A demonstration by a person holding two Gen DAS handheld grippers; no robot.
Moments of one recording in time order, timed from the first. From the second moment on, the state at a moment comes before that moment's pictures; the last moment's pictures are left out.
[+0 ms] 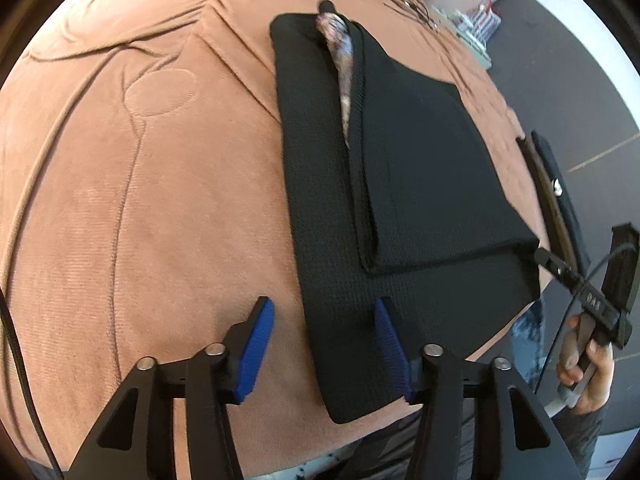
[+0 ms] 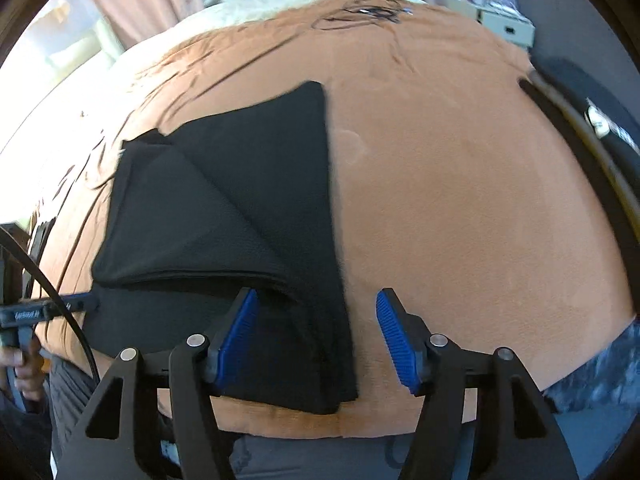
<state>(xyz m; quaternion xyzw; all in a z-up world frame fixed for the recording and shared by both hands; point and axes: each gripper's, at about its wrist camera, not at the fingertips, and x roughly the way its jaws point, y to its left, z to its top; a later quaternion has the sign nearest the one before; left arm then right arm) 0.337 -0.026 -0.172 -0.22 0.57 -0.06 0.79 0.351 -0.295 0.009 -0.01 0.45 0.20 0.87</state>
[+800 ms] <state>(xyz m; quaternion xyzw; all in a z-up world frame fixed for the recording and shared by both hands) 0.278 0.085 -0.168 -0.34 0.50 -0.06 0.79 0.336 -0.098 -0.014 -0.22 0.46 0.30 0.81</state>
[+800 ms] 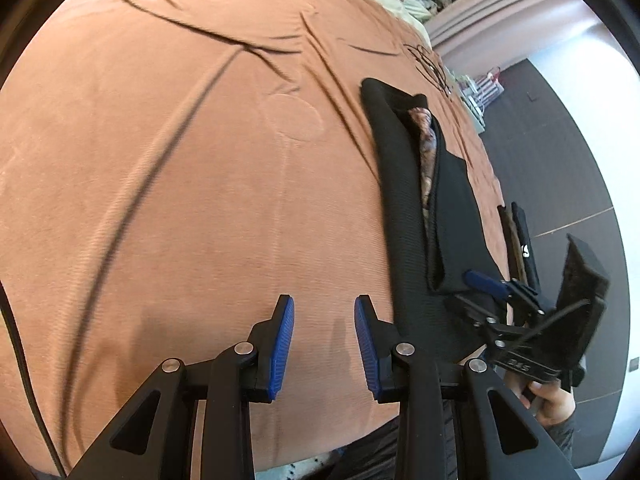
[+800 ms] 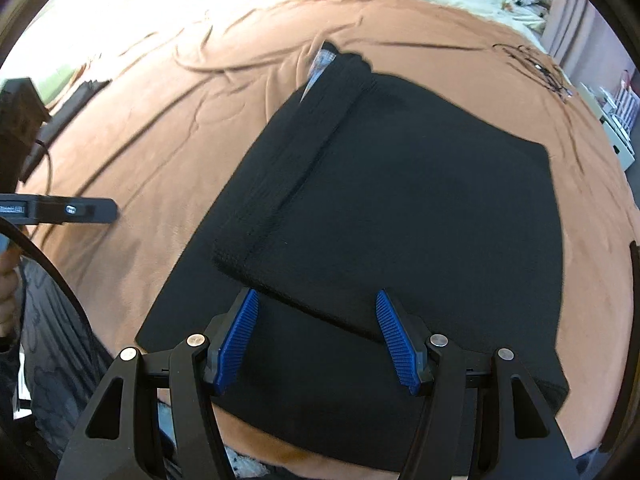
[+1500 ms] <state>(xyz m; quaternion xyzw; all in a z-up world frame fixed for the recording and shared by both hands) 0.292 0.093 -0.177 -0.35 0.50 -0.06 0.79 0.382 -0.070 -0.016 -0.20 0.43 0.27 0.84</state>
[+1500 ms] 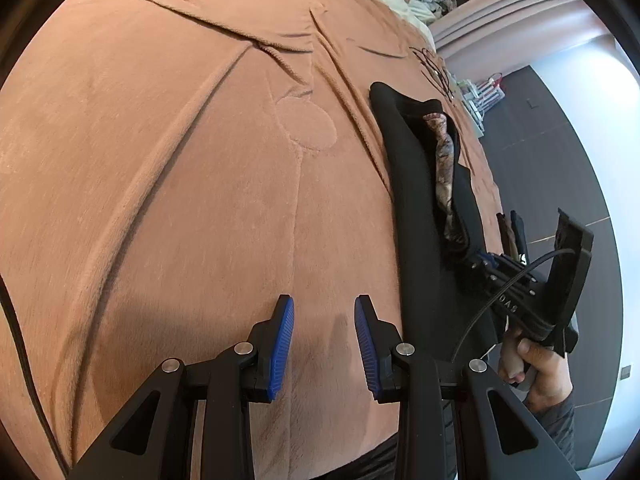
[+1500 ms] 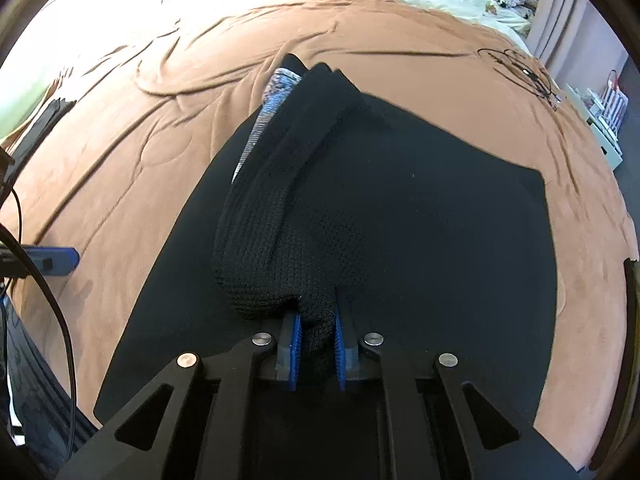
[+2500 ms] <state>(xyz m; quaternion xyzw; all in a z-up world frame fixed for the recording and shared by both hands) 0.359 0.047 -0.166 -0.31 0.53 -0.05 0.79 0.465 -0.170 0.011 -0.08 0.41 0.18 0.89</state>
